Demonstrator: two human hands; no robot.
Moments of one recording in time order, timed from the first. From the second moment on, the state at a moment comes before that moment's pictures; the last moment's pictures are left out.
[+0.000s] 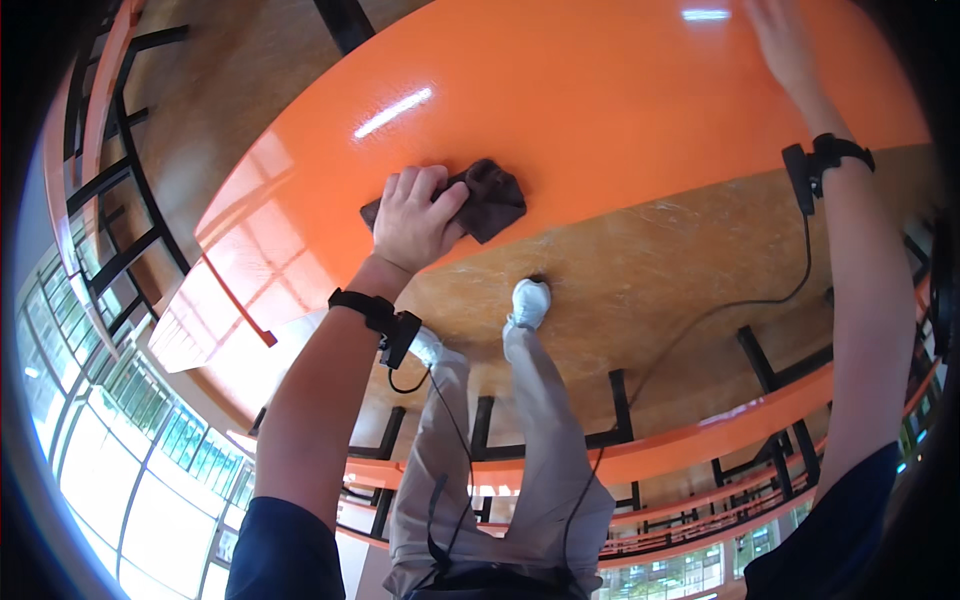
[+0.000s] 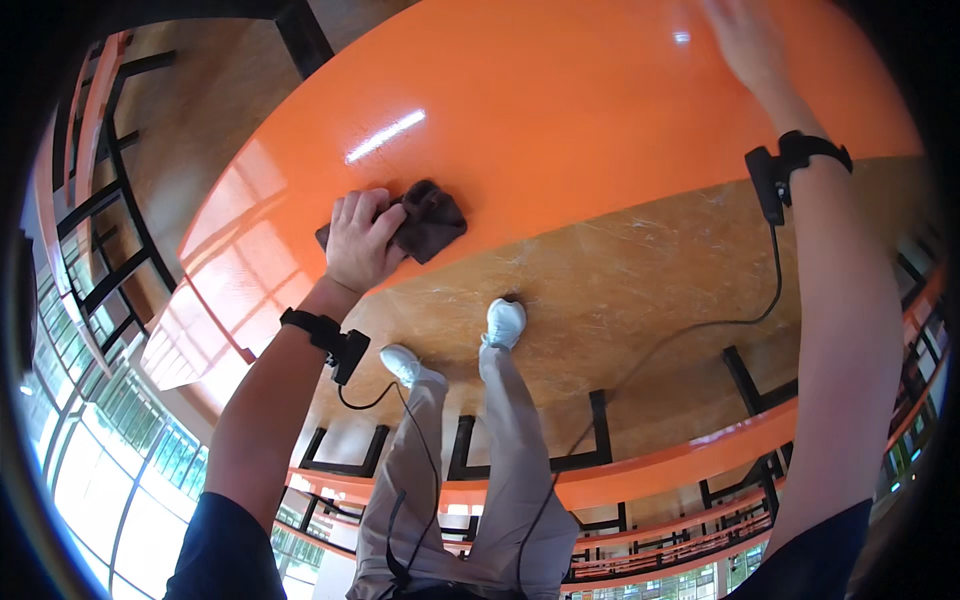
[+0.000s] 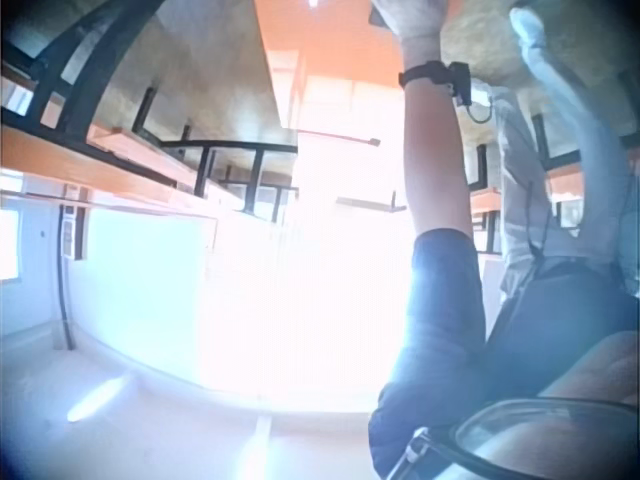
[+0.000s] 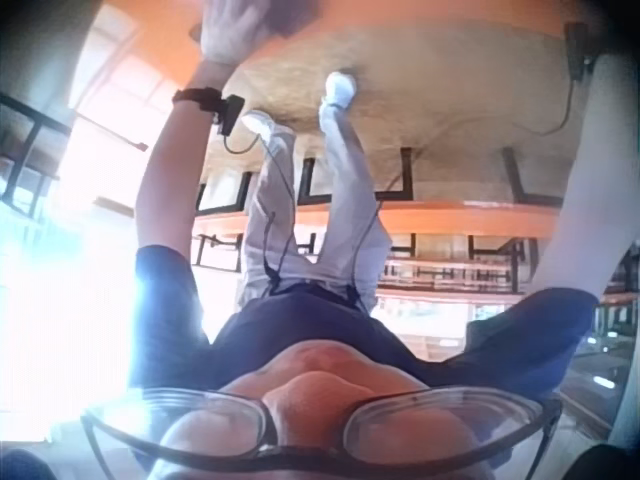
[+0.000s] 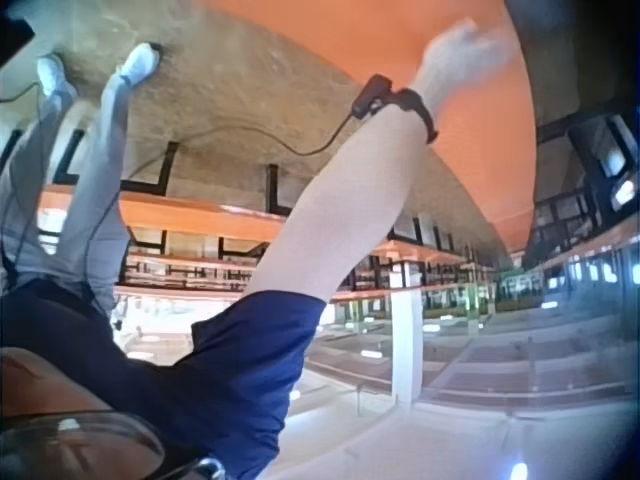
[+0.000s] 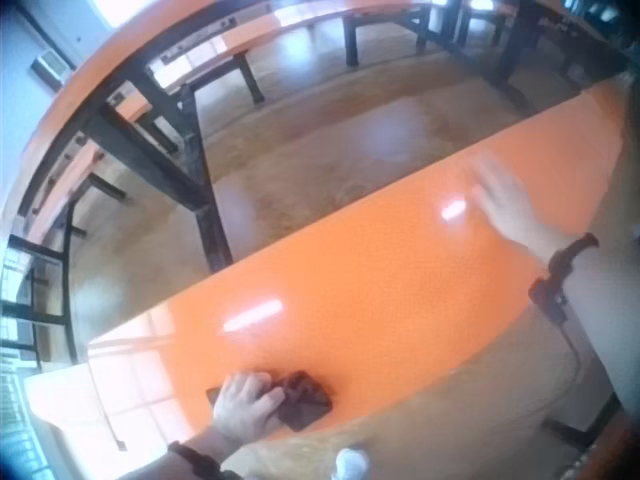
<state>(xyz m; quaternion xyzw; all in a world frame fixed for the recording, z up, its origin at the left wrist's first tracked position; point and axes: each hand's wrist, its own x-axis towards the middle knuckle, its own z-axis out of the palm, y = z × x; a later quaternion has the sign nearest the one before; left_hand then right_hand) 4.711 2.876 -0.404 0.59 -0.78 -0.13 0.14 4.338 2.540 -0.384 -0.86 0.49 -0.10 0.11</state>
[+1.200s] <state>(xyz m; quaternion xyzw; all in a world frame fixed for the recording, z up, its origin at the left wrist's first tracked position) 4.613 2.806 -0.395 0.54 -0.80 -0.23 0.11 4.341 2.549 -0.407 -0.81 0.57 -0.13 0.03</state>
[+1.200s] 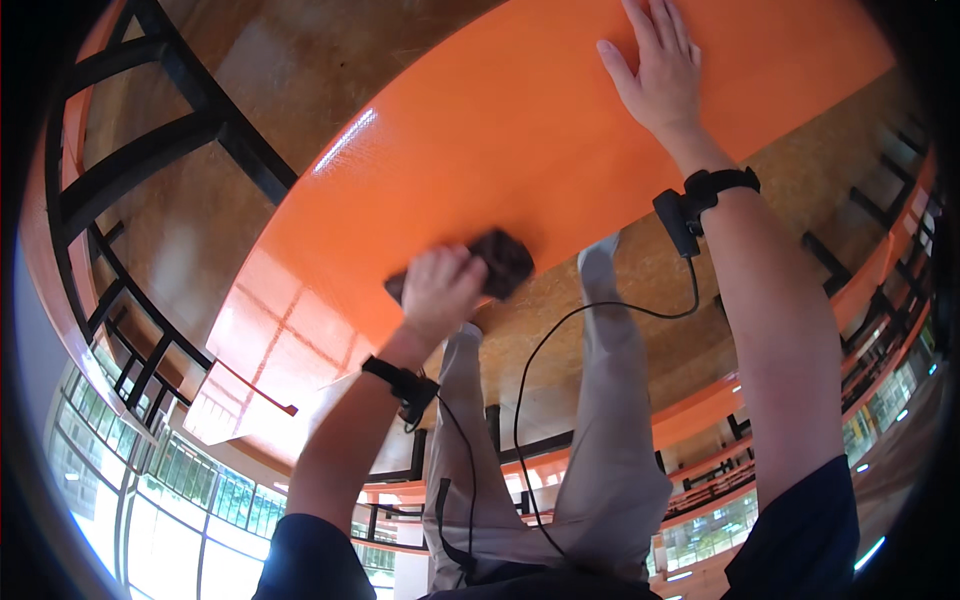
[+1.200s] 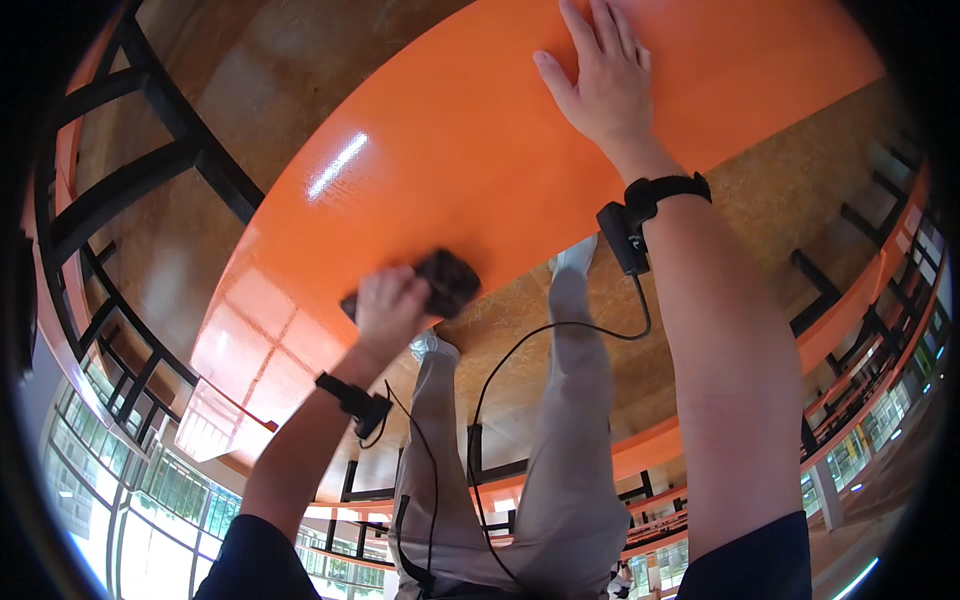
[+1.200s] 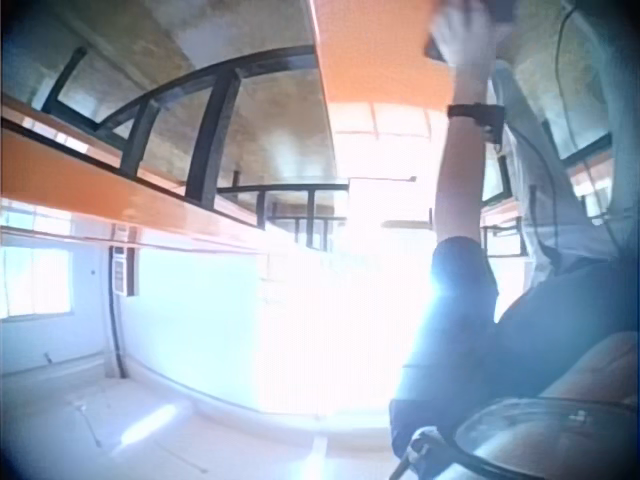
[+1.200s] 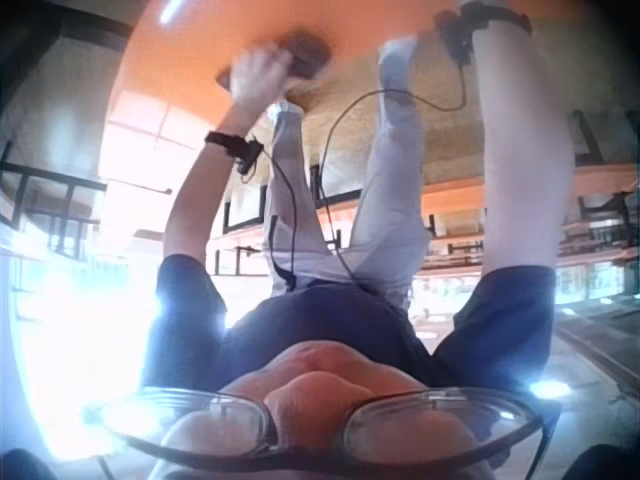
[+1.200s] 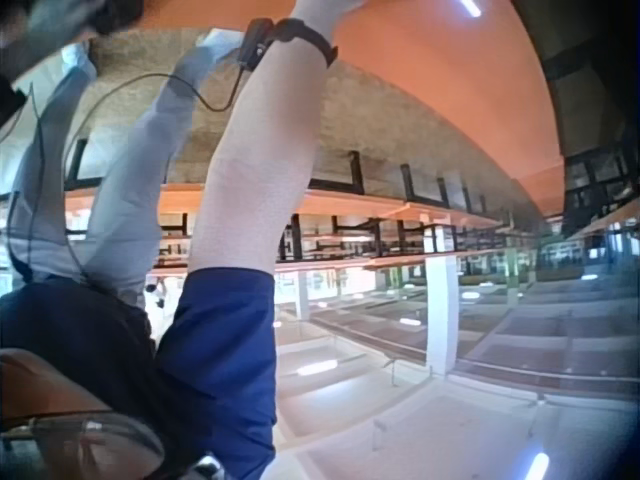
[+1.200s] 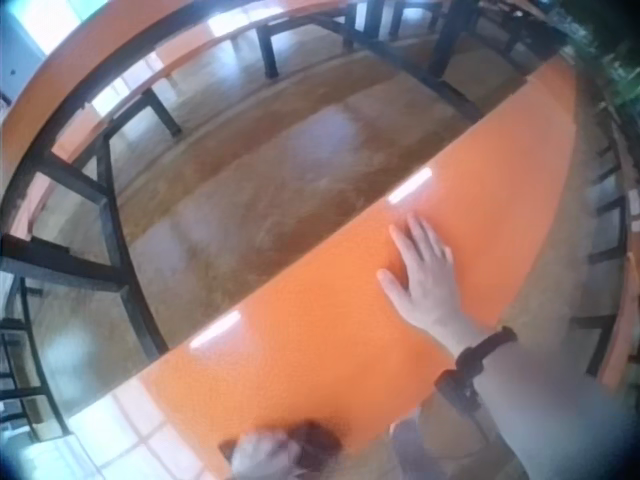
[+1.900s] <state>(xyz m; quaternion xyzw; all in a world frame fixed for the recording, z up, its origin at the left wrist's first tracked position) 4.628 2.735 -0.394 0.67 -0.69 -0.21 0.17 4.338 2.550 -0.406 -0.81 0.58 -0.12 0.04</state>
